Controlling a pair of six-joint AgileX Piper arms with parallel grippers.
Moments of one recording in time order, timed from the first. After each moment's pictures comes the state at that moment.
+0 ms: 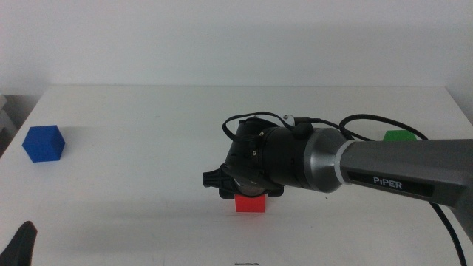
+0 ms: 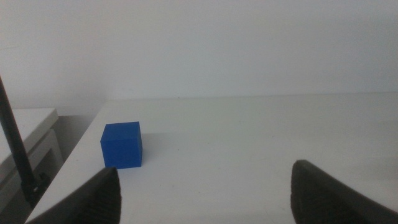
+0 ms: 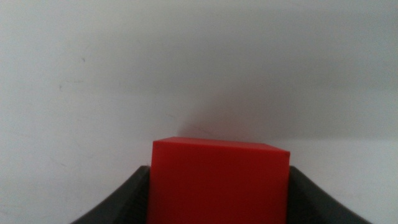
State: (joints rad) left arm -0.03 -0.01 0.03 -0.06 0.12 0.06; right arm 0.88 2.05 -1.46 -0.54 0.77 1.18
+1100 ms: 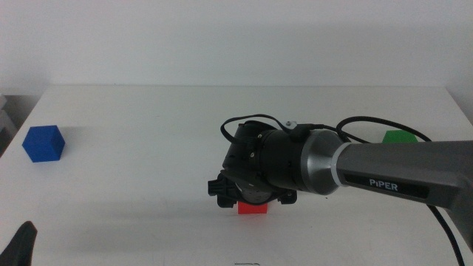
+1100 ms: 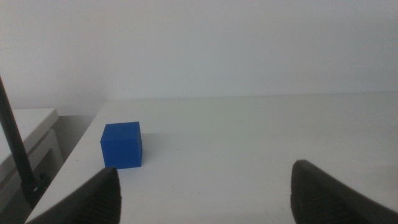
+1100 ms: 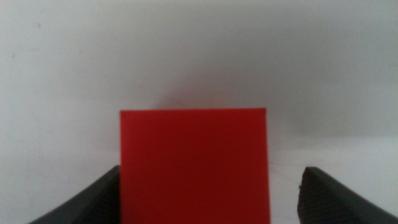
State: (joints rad) left arm -0.03 -0.01 0.03 -0.06 0.12 0.06; right arm 0.89 2.06 -1.47 -0.50 0.84 1.16
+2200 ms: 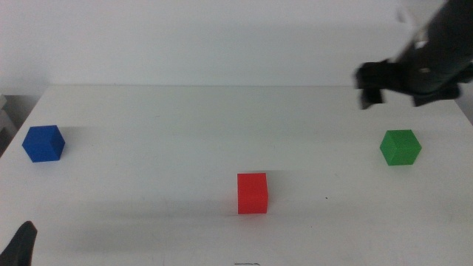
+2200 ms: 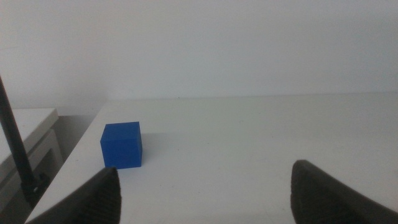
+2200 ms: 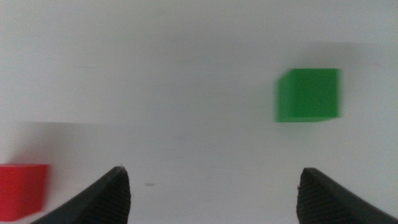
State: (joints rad) left arm -0.03 -0.01 0.03 -0.06 0.12 0.06; right arm 0.38 1.59 -1.46 -0.19 1.03 0.38
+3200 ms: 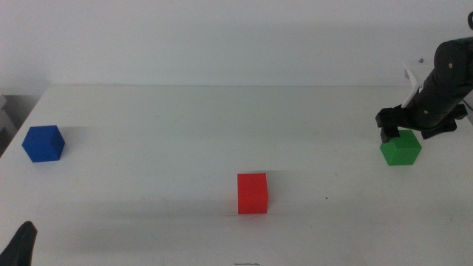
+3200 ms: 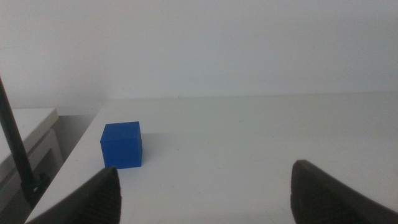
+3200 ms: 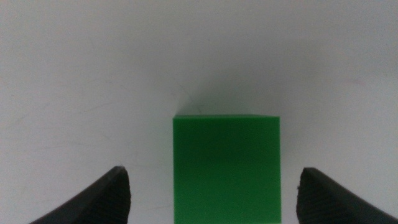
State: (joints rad) left arm -0.03 -0.01 0.03 -0.06 0.12 0.06; right arm 0.08 1.96 -1.45 -0.12 0.77 0.08
